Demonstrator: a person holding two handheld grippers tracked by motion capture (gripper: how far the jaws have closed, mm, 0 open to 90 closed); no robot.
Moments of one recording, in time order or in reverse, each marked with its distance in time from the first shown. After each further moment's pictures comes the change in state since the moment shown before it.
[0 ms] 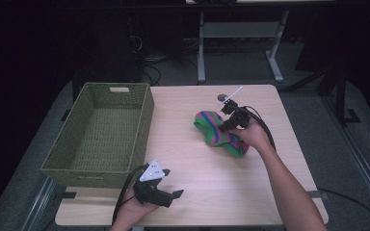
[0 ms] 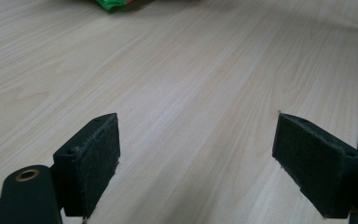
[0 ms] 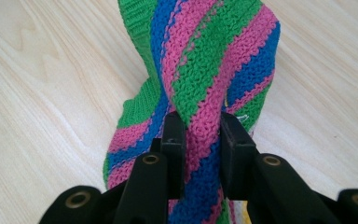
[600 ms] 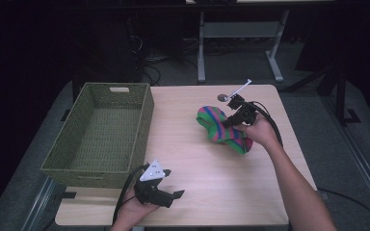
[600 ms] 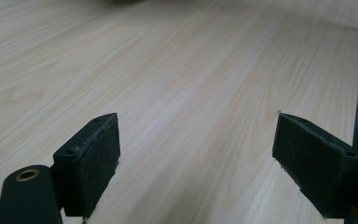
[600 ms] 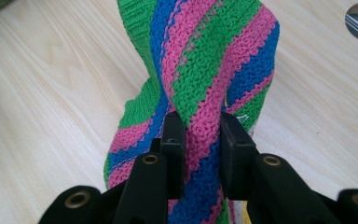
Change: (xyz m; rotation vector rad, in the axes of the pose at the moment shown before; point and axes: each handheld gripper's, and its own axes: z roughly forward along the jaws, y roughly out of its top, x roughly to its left) left arm 0.001 0.000 0.002 0.005 0.003 -0.003; right arm -0.005 -0.001 -0.030 -0.052 0.035 0.013
